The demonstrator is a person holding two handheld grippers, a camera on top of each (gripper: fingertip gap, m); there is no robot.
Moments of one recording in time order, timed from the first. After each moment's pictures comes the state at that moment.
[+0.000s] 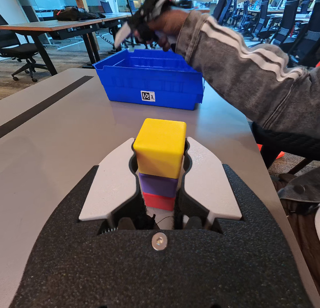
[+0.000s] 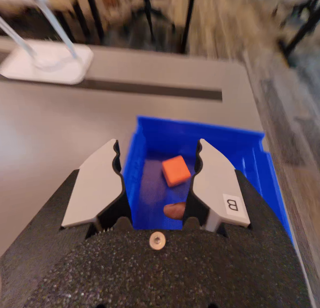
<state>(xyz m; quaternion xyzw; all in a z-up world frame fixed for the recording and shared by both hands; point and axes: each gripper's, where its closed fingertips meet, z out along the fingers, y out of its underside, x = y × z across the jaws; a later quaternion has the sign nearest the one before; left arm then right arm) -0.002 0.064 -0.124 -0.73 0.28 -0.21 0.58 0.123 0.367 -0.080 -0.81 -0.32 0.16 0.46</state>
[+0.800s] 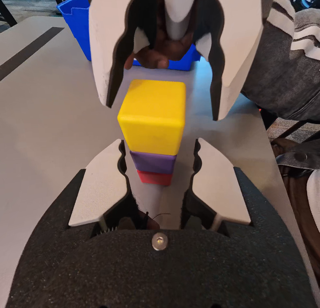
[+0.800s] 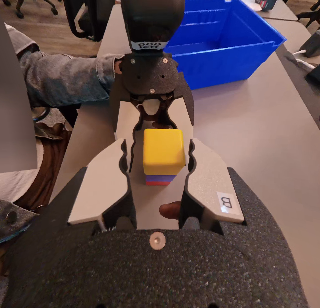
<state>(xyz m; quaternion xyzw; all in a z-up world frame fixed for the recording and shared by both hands) -0.002 0.055 -0.164 -0.79 0.32 -0.20 0.49 -0.024 0.036 -0.109 -0.37 -0.79 0.43 0.24</state>
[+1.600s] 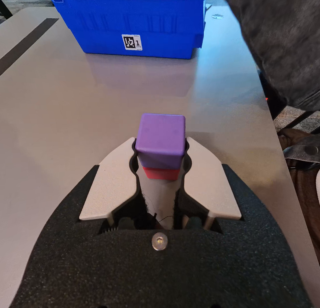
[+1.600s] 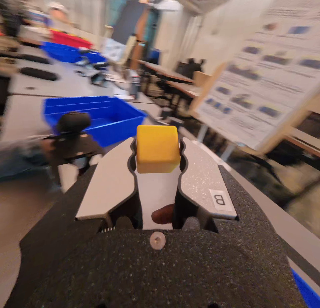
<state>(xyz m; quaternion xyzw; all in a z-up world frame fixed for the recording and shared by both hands) -0.001 0.054 -0.173 -0.79 0.34 -0.18 0.47 0.019 0.122 0.025 -0.42 -0.59 0.43 0.54</state>
